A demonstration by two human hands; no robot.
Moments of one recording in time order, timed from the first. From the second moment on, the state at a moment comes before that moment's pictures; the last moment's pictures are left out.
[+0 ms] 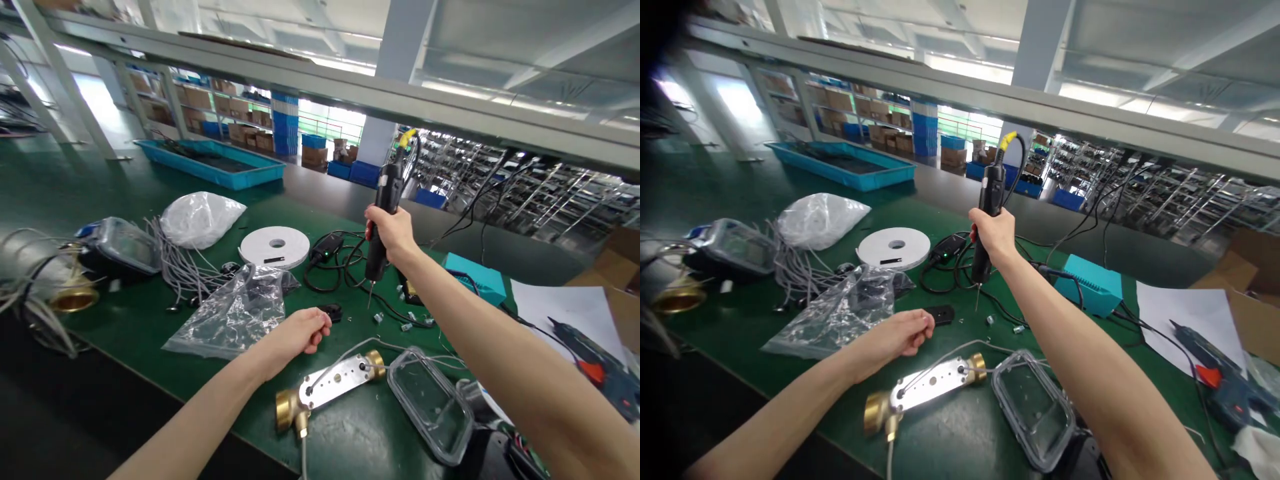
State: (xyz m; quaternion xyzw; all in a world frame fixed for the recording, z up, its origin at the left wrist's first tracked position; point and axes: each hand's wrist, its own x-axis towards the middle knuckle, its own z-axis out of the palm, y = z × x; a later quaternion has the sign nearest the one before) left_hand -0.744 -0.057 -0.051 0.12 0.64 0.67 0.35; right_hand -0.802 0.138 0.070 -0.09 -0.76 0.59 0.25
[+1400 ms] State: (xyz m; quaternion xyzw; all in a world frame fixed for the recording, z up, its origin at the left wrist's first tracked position) left_hand -0.669 -0.113 -0.038 0.27 0.85 0.43 0.14; right_hand -0.670 0.086 0.036 0.29 -0.93 0.07 -0.21
